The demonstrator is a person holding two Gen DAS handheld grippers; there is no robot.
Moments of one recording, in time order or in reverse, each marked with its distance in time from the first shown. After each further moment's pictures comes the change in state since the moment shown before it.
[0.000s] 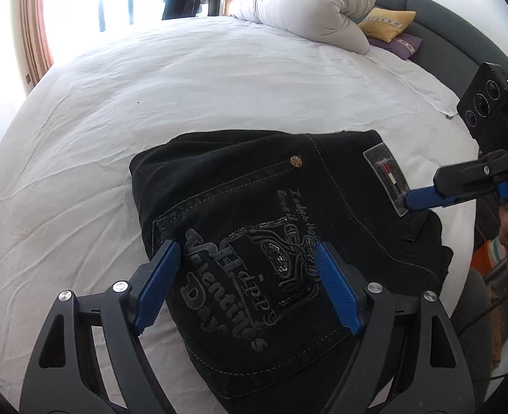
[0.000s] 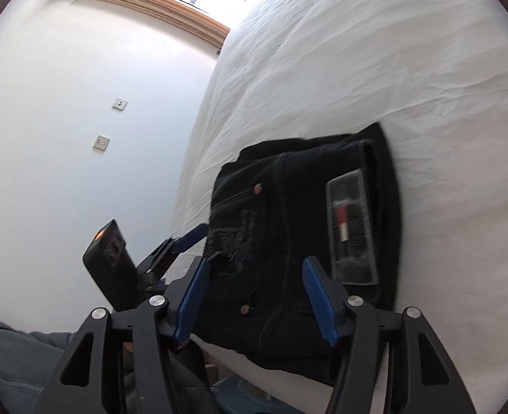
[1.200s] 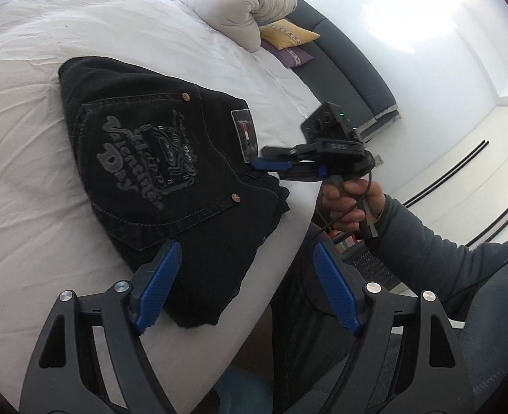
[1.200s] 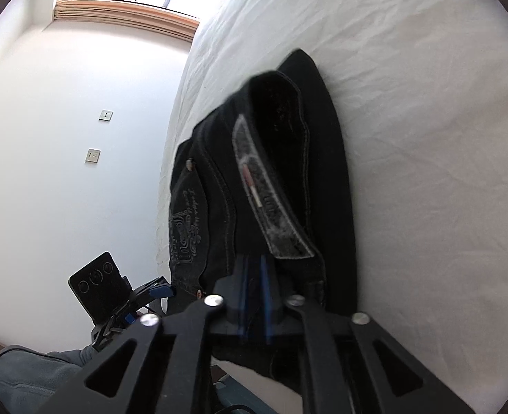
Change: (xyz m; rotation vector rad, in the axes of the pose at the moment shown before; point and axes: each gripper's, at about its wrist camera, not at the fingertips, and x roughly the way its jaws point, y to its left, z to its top) left arm -0.051 0.050 -0.062 -0.153 0.065 -0.716; right arm -0.020 -0.044 -0.027 0.096 -0.059 0.033
